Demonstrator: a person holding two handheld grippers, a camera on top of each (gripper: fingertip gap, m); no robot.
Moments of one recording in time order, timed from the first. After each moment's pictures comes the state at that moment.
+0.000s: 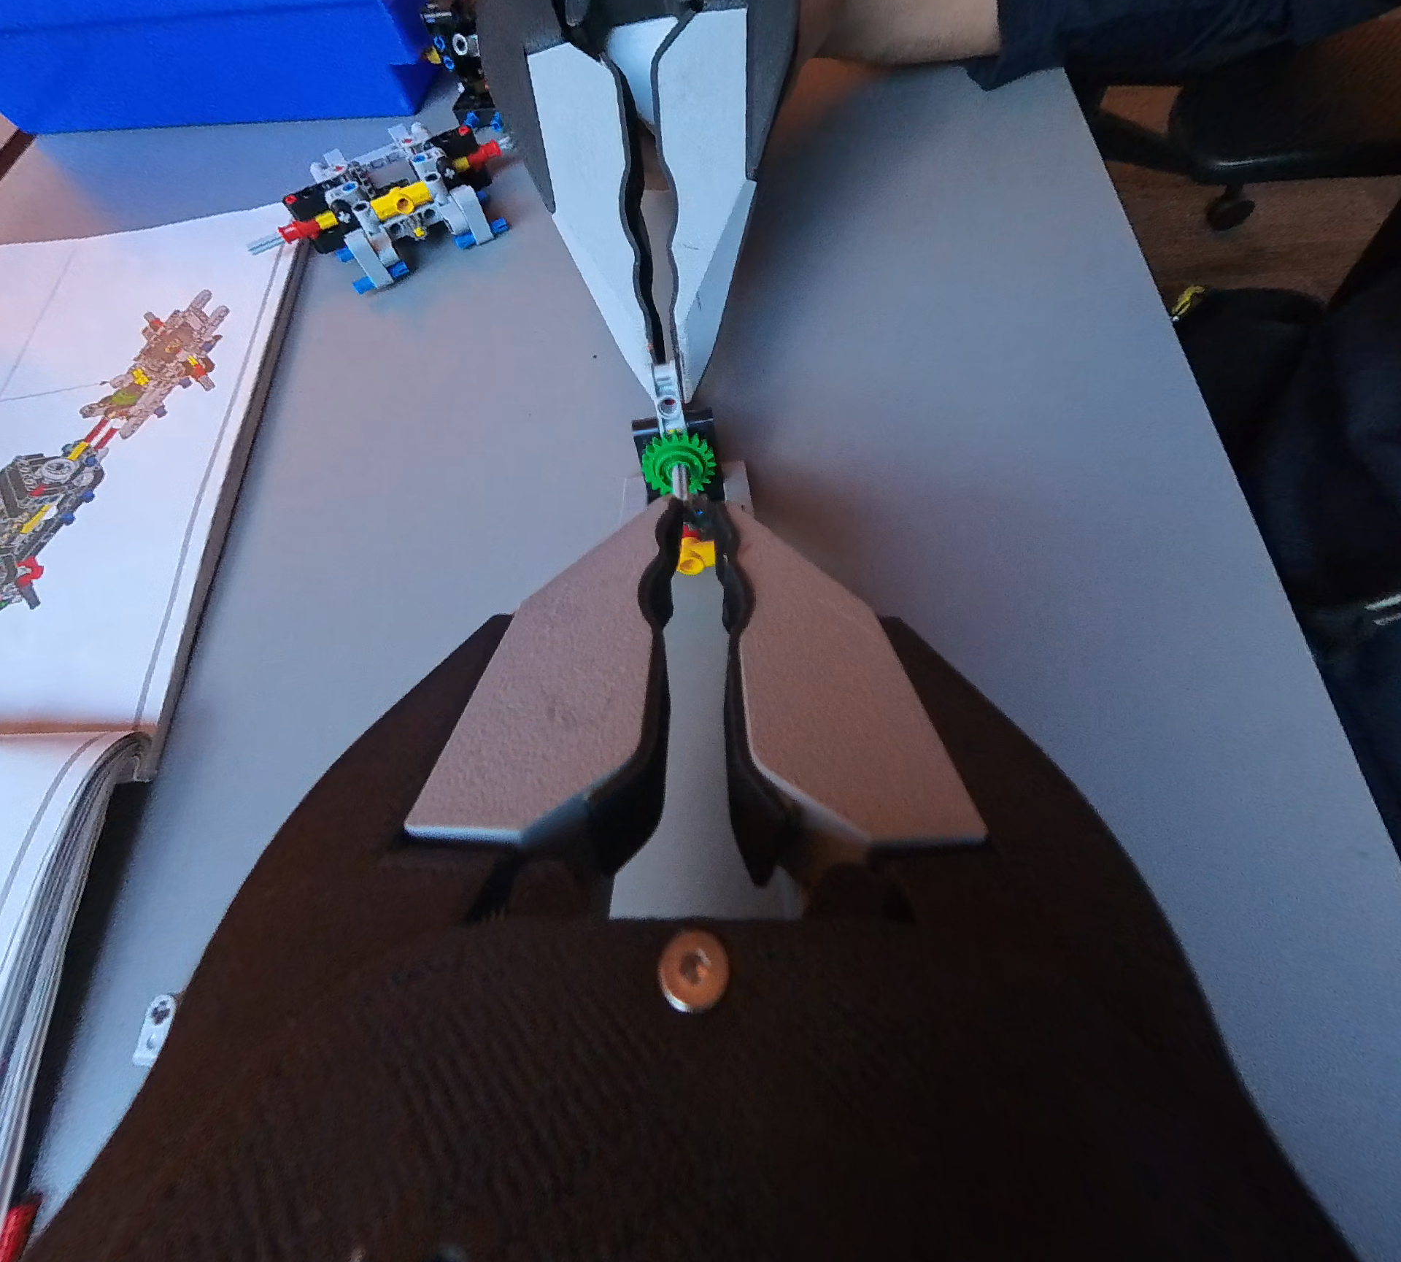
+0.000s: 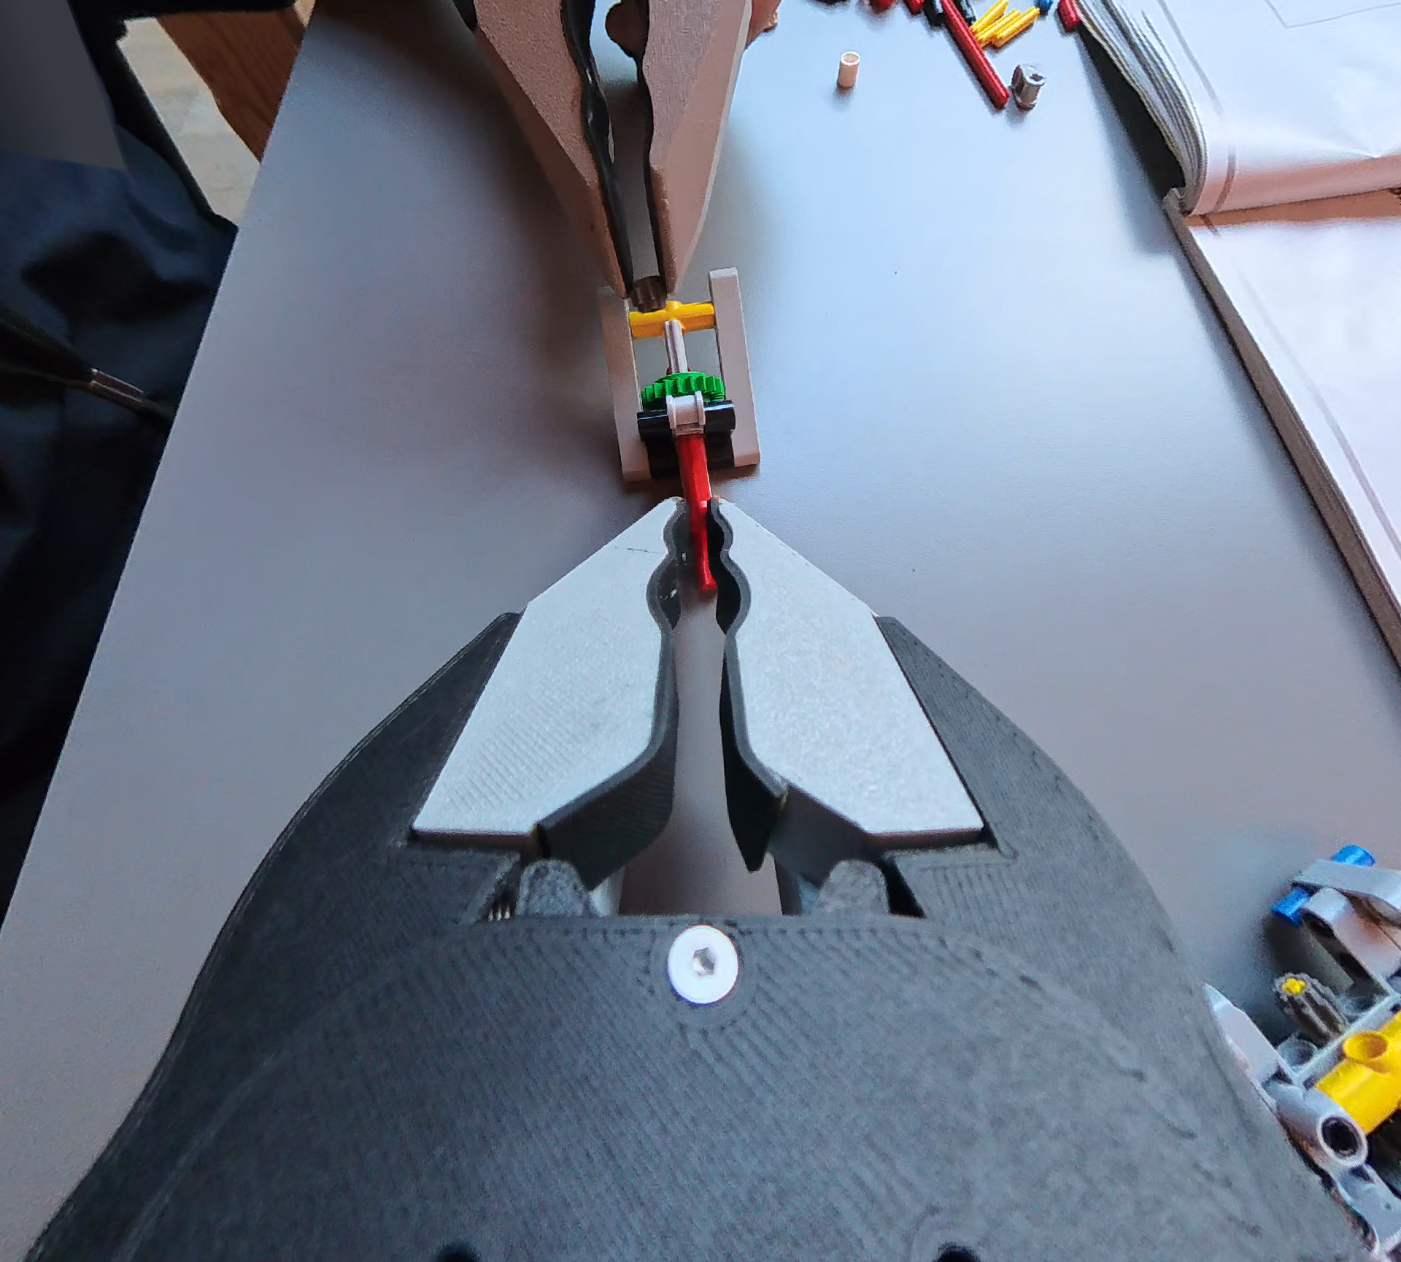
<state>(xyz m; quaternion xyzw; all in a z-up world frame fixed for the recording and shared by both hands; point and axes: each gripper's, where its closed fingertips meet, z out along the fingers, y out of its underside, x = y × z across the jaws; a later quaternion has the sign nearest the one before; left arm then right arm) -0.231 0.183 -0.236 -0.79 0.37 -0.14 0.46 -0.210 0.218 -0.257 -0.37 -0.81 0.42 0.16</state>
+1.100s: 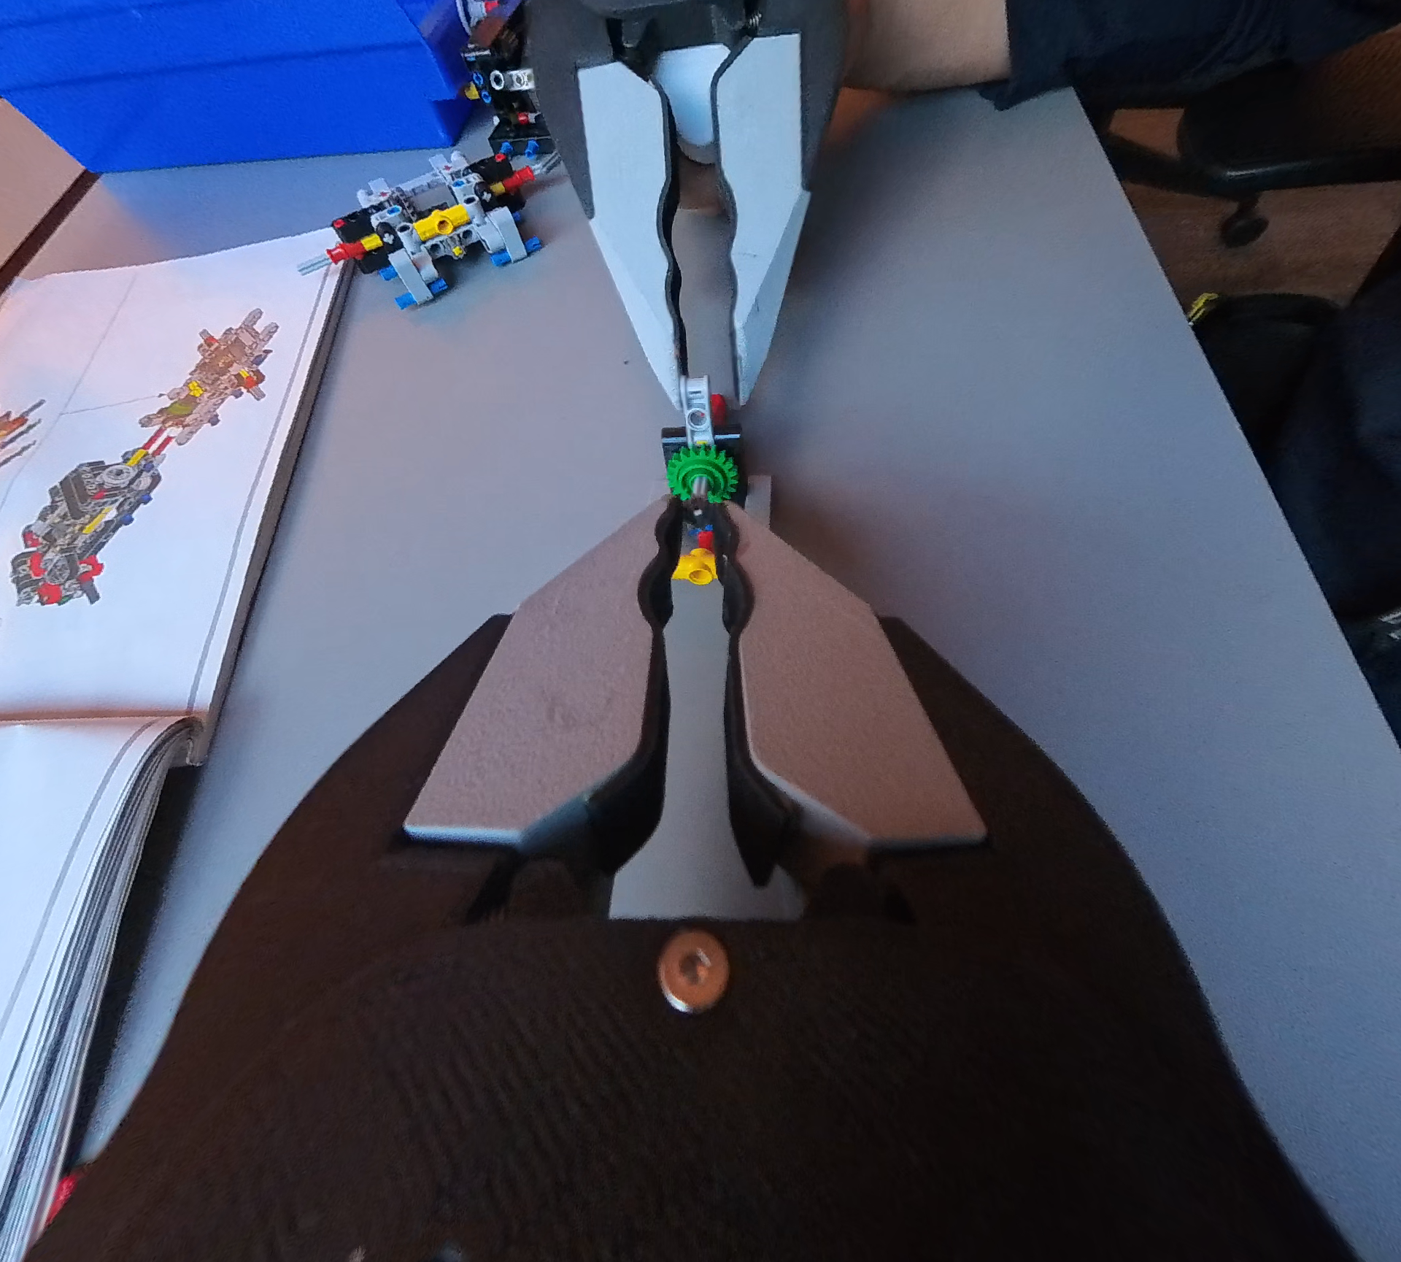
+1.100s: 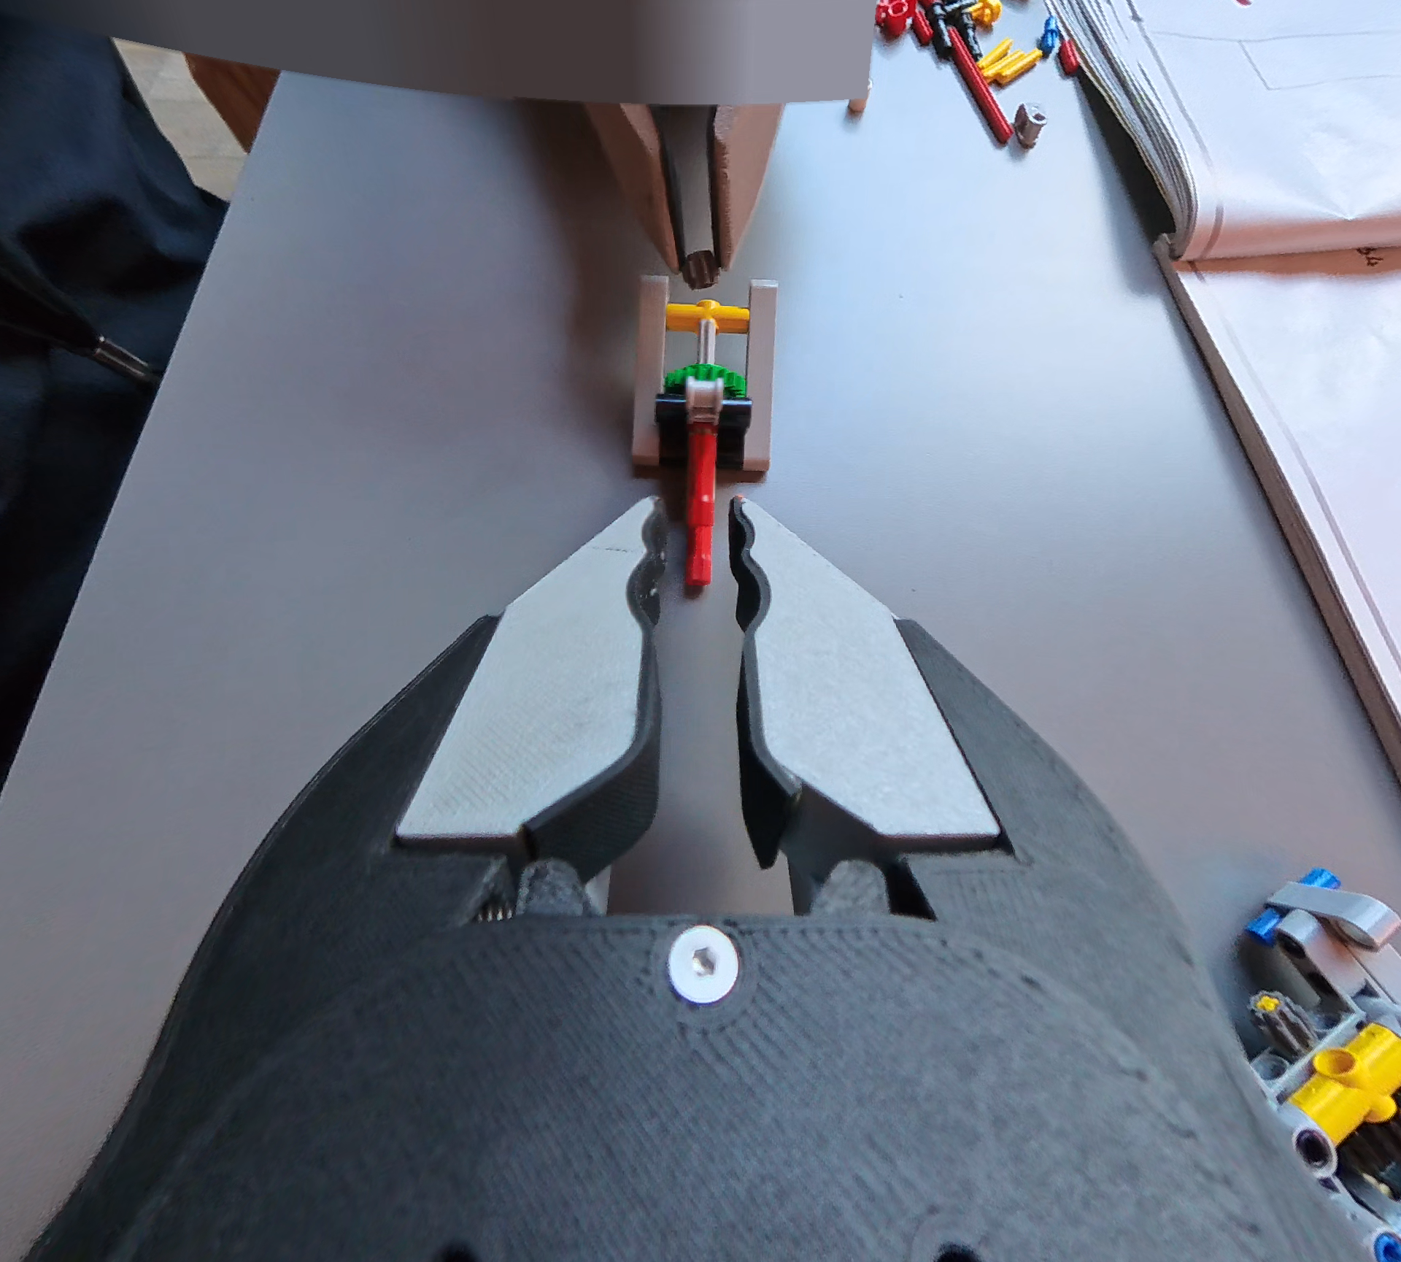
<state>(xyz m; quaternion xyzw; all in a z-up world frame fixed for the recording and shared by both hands) -0.242 0.184 -0.231 -0.78 0.37 -0.14 0.48 -0.211 0.214 -0.257 -0.35 -0.82 0.41 0.18</state>
